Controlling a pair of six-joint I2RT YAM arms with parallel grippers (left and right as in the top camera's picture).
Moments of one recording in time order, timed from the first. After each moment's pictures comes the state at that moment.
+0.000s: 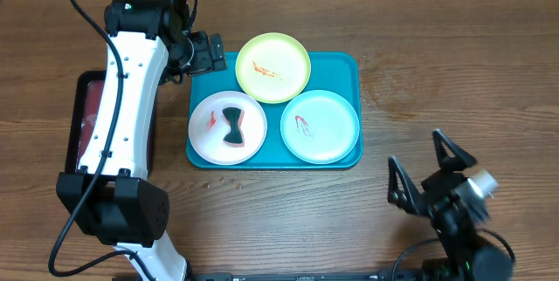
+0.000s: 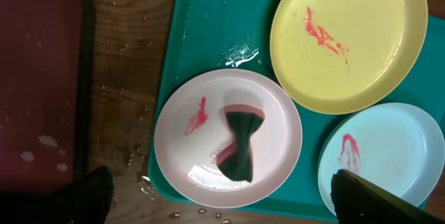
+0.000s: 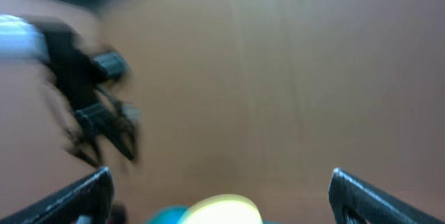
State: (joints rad) left arm -0.10 1.89 1.96 -1.36 0.02 -0.34; right arm 0.08 0.02 0.02 0.53 -0.38 0.37
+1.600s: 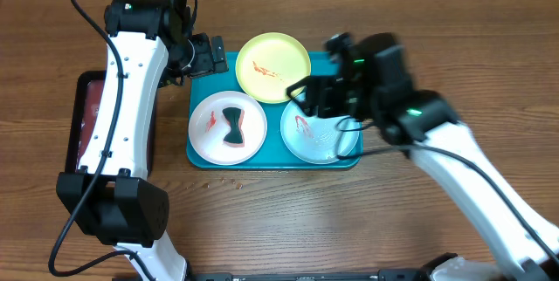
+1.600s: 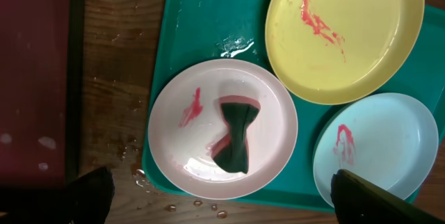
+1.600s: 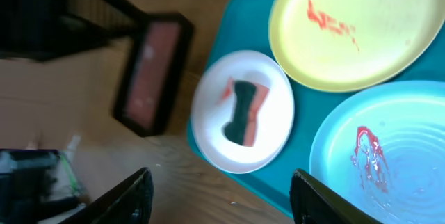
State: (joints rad) left arm -0.10 1.89 1.95 -1.38 0.05 -0.34; right arm 0.51 1.51 1.27 -0.52 -0.43 0.52
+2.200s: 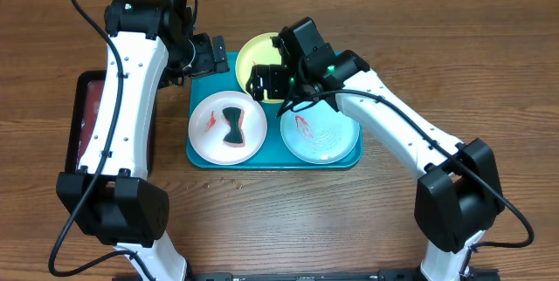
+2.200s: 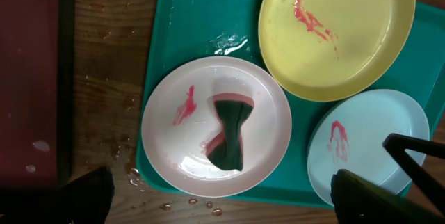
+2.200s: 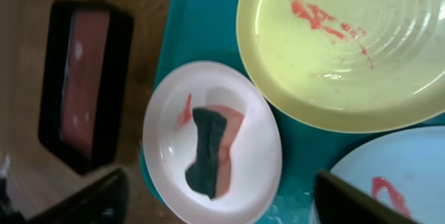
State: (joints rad) left arm -0.10 1.89 1.95 -1.38 0.07 -0.34; right arm 0.60 1.94 1.62 -0.63 -0.30 0.54
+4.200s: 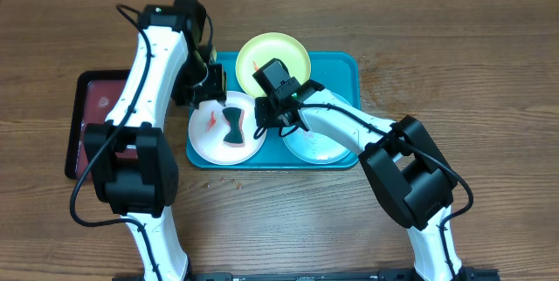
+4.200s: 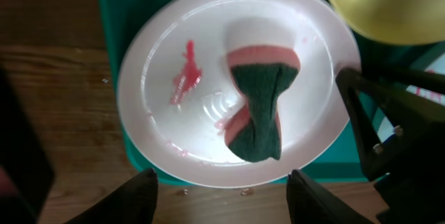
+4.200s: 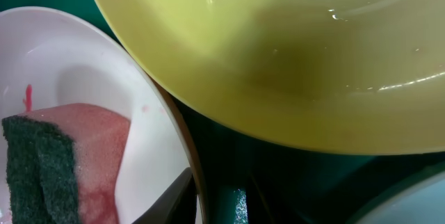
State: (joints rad) left arm -0.10 2.08 1.84 -1.41 0.13 -0.18; right arm 0.68 2.17 1.53 -0.50 -0.10 0.59
